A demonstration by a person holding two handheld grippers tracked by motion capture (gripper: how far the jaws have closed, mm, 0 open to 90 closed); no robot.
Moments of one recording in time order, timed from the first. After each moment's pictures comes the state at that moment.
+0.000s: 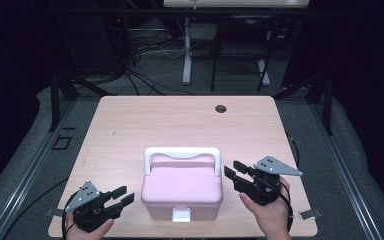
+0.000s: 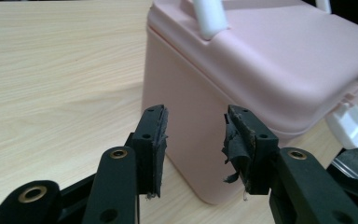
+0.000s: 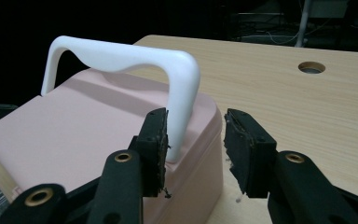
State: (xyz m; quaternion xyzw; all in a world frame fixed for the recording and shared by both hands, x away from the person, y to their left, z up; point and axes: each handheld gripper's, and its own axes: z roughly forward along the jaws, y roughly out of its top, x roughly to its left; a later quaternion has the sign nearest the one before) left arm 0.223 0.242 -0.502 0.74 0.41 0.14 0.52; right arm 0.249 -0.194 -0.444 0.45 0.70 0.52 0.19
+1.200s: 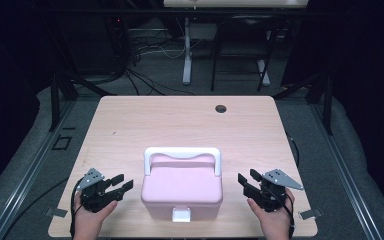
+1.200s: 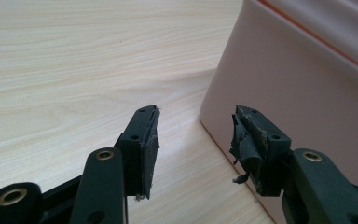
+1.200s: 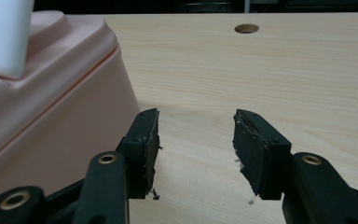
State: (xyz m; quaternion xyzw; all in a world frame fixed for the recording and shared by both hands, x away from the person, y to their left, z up) left arm 0.273 0.251 -0.540 0.73 0.45 0.16 0.48; right arm 0.254 -0.227 -0.518 0.51 0.67 0.47 0.25
